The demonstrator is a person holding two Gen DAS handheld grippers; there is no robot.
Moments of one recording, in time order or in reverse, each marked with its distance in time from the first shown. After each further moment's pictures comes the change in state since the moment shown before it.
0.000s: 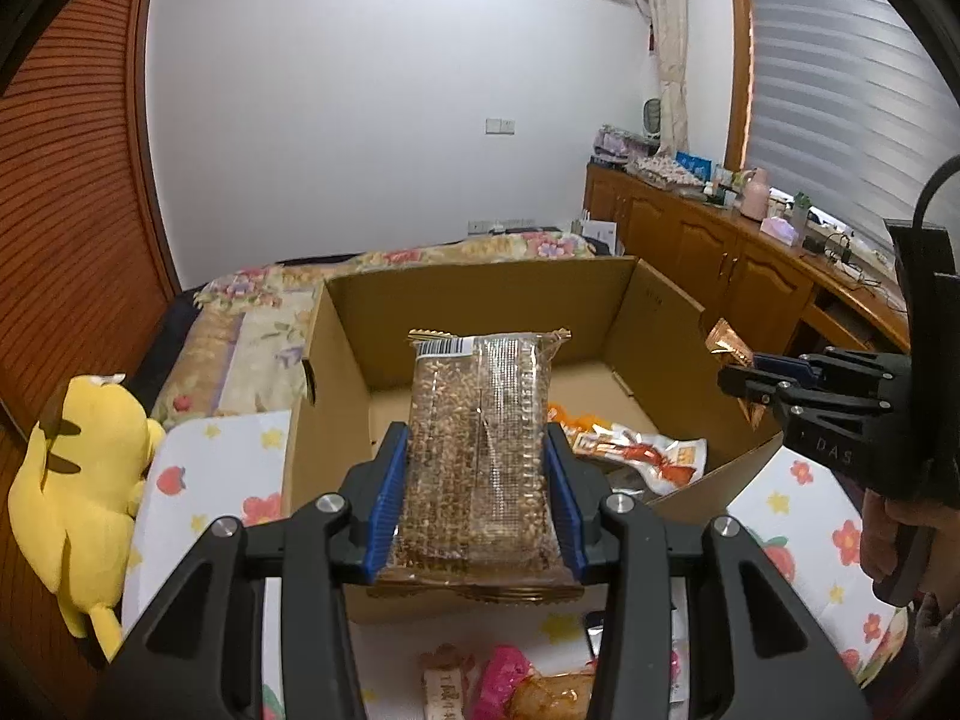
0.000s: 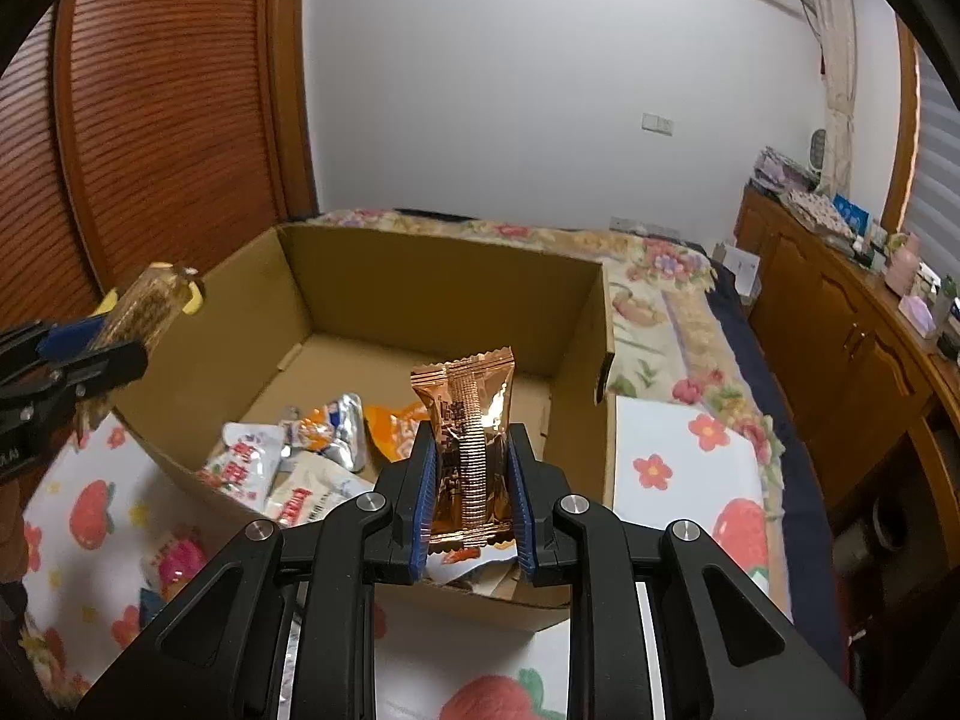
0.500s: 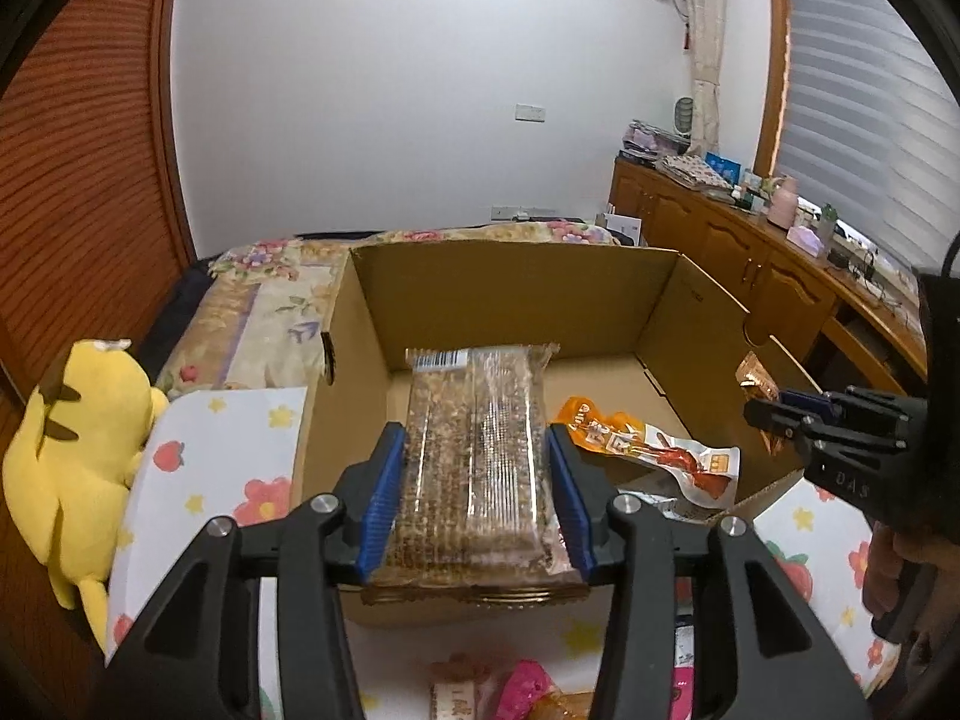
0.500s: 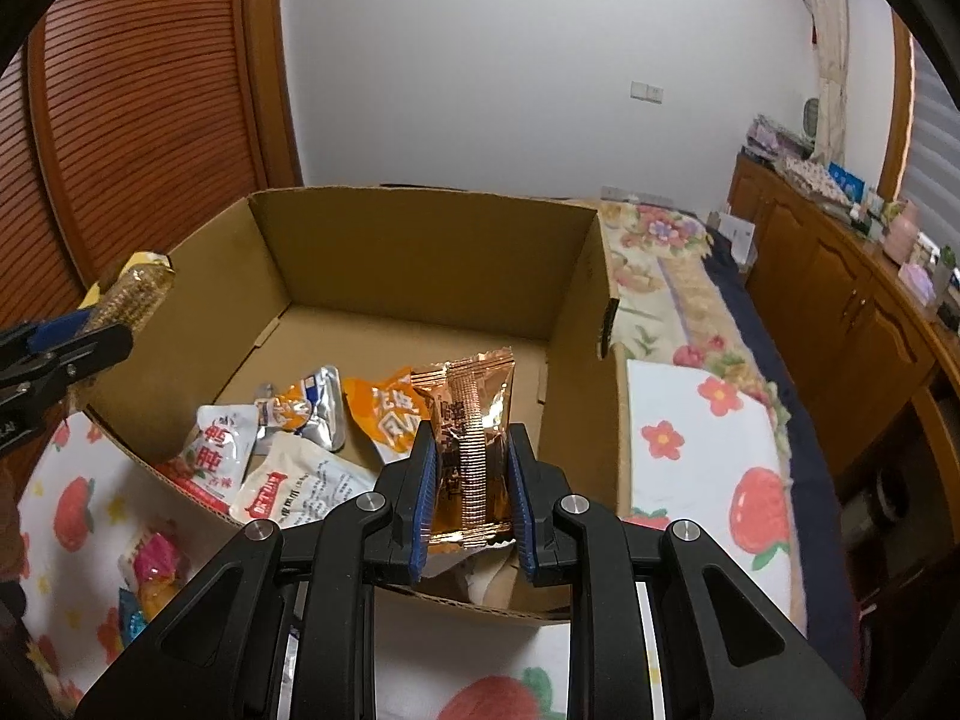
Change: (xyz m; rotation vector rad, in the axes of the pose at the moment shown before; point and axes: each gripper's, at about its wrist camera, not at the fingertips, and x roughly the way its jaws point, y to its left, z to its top) left arm 0.021 0.013 -0.001 -0.080 0.033 0.027; right arm 0.024 -0.008 -0.010 0.050 0.060 0.011
